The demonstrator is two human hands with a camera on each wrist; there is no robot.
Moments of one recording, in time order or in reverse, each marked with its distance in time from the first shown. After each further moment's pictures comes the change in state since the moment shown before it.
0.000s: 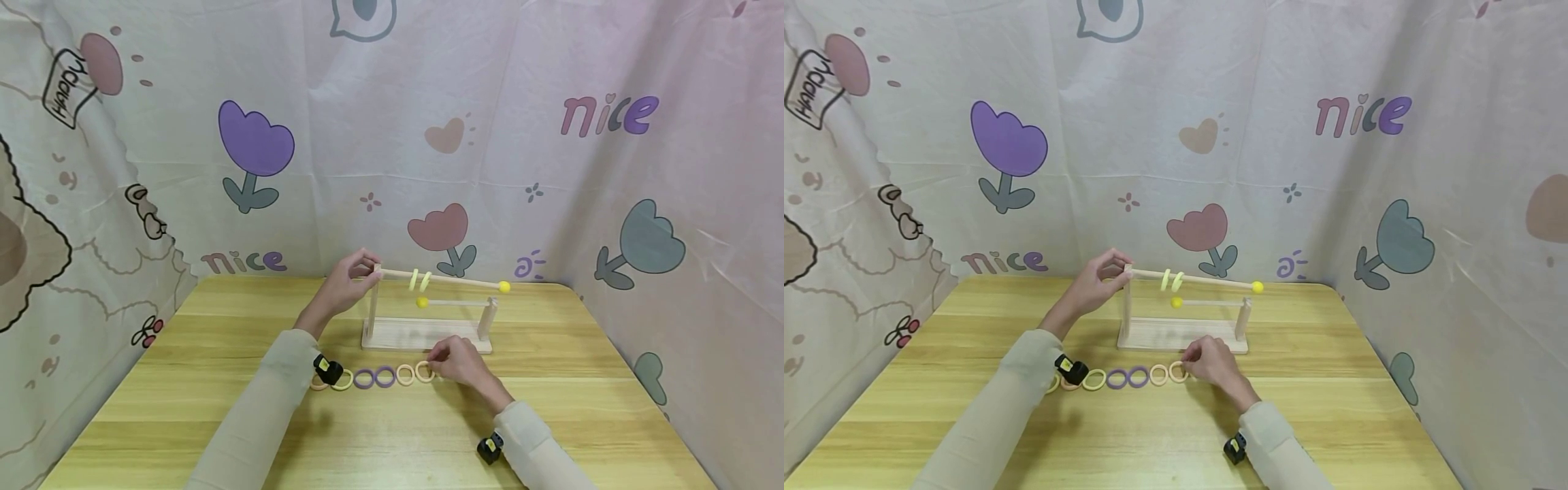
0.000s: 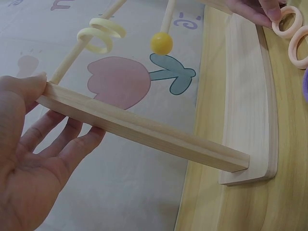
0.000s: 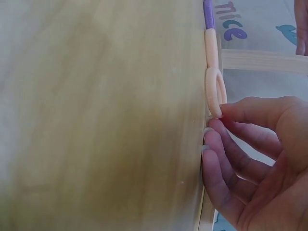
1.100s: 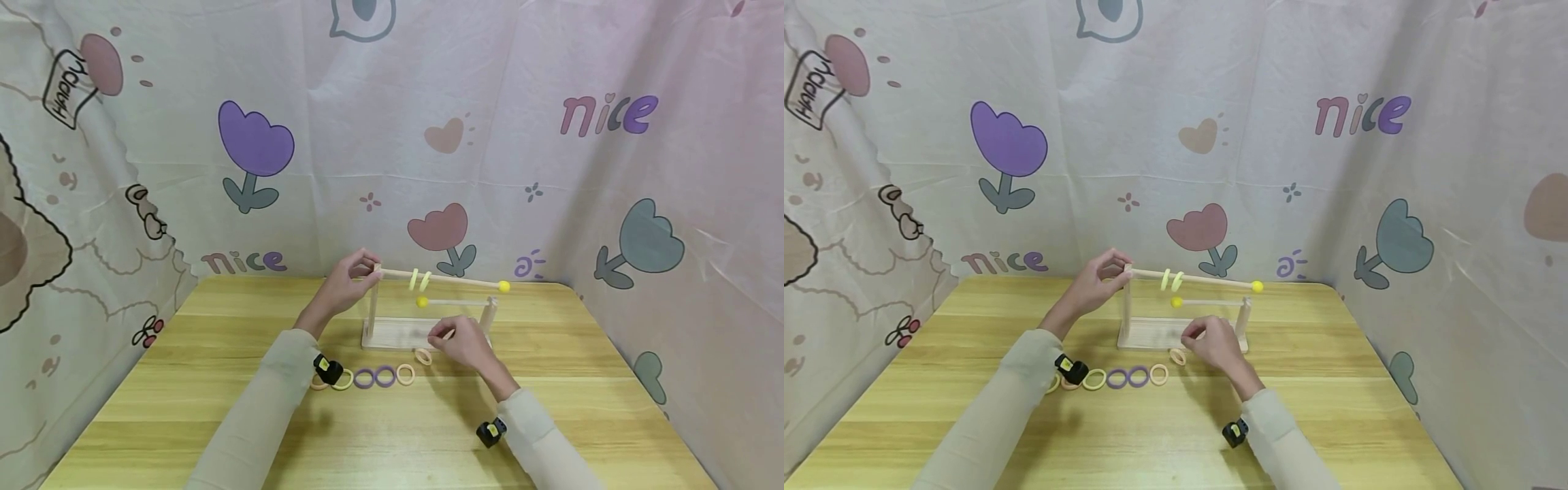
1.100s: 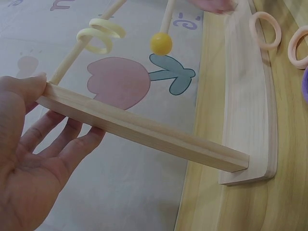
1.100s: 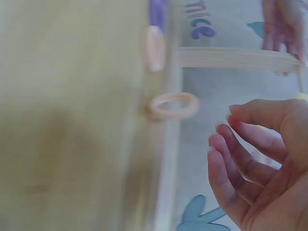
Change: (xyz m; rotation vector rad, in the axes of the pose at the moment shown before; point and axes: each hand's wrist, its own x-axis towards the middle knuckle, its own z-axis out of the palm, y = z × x) left_hand -0.001 0.000 0.000 0.019 0.008 0.000; right_hand 0.010 -0.027 -0.030 0.014 0.113 -0.001
